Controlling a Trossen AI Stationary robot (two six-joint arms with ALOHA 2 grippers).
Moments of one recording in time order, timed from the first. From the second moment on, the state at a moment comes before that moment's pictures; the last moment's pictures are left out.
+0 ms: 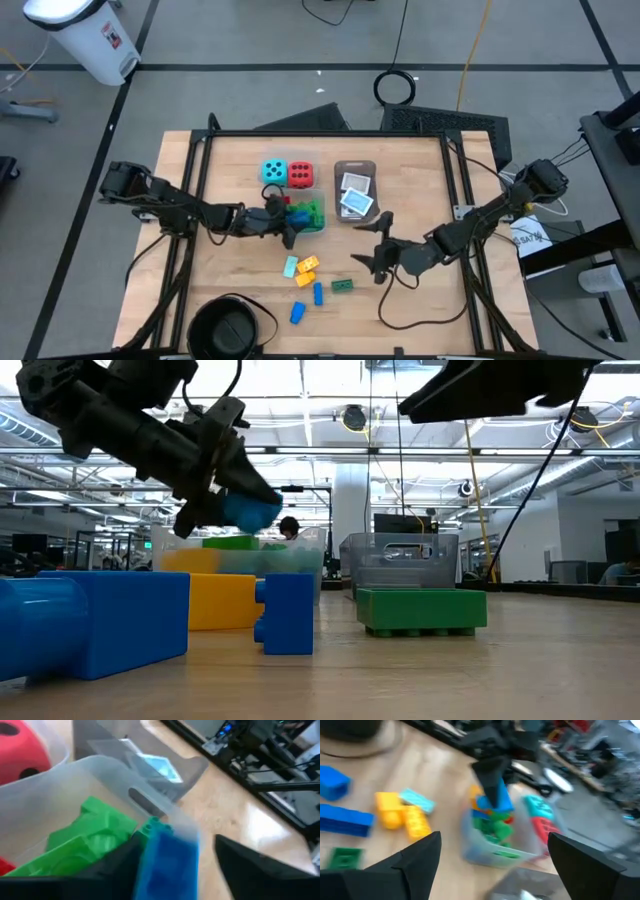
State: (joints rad) left arm -0.15 1.48 0.50 0.57 -0.36 -0.72; right arm 0.52 1.36 0.74 0.19 0.71 -0.20
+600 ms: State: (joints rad) left arm -0.11 1.42 0.50 0.70 -0.34 -0.74; right arm 0.52 1.70 0.82 0.25 0.28 0.12
